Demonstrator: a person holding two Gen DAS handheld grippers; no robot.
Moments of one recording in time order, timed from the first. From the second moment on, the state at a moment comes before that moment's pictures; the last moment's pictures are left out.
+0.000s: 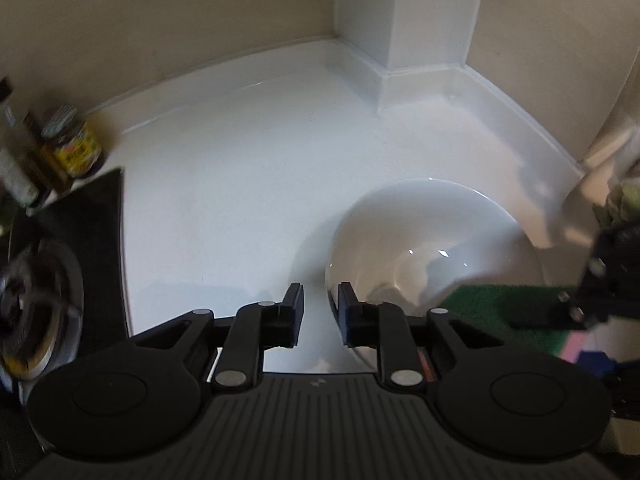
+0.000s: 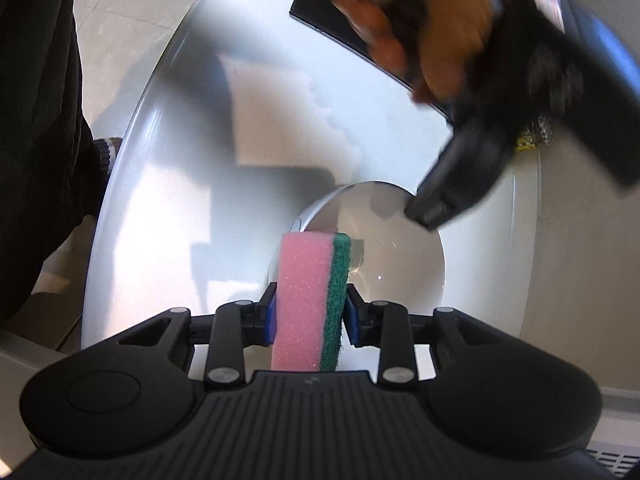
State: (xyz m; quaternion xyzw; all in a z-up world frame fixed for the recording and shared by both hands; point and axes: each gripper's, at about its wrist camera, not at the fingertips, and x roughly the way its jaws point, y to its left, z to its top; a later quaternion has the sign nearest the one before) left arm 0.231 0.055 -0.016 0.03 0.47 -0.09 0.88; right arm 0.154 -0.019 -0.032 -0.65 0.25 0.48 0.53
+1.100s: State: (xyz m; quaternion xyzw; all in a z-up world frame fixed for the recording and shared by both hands) left arm 0.299 0.068 -0.044 0.06 0.50 -0.12 0.86; right arm 0.160 -0.023 -0.012 -0.66 0.26 0.49 0.51
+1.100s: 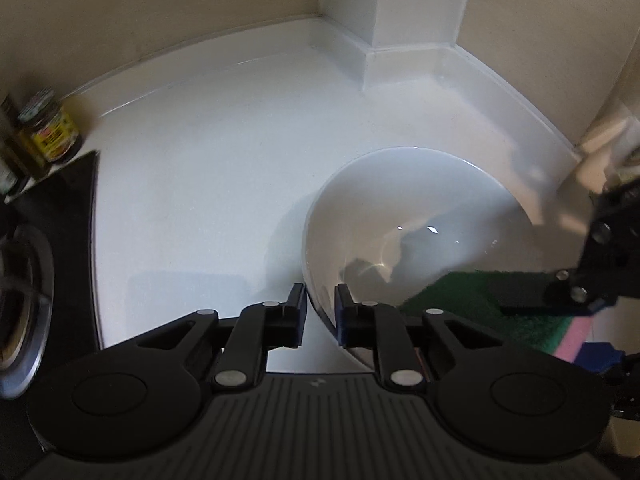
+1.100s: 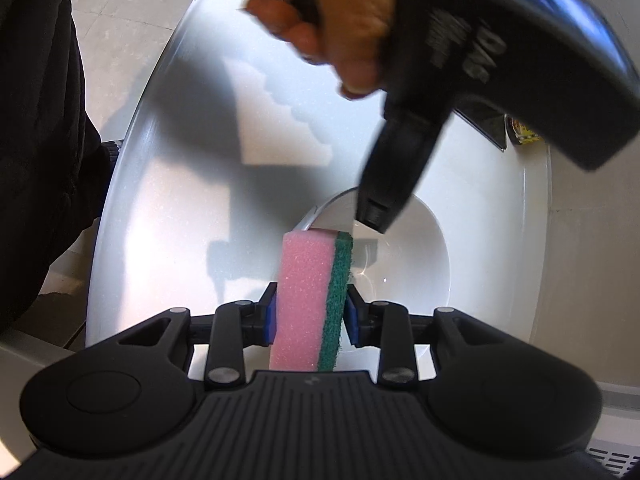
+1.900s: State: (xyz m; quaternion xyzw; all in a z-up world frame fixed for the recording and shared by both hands) left arm 0.321 0.067 -0.043 0.09 0.49 -0.09 0.87; right arm 0.164 -0.023 -0.010 -0.67 0.26 0.48 0.51
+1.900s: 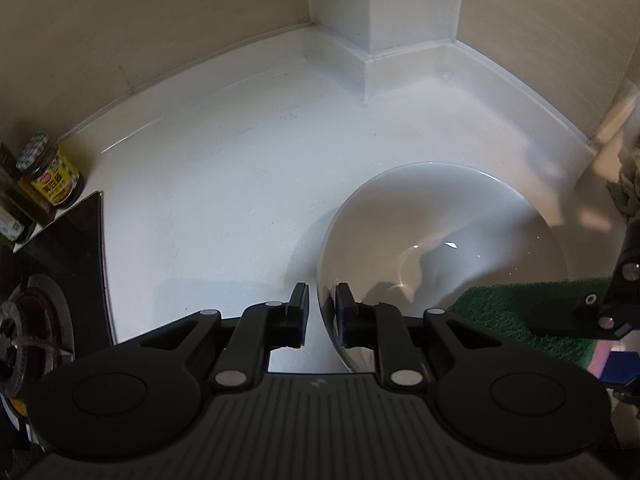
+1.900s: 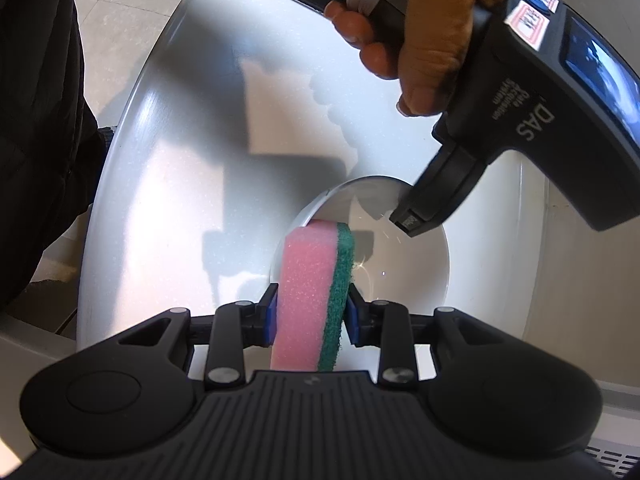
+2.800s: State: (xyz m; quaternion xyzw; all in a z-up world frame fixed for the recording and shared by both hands) left arm 0.289 0.054 -0.048 0.08 0.50 -0.10 0.86; right arm 0.159 -0.003 -0.020 -0.64 0.28 0.50 0.51
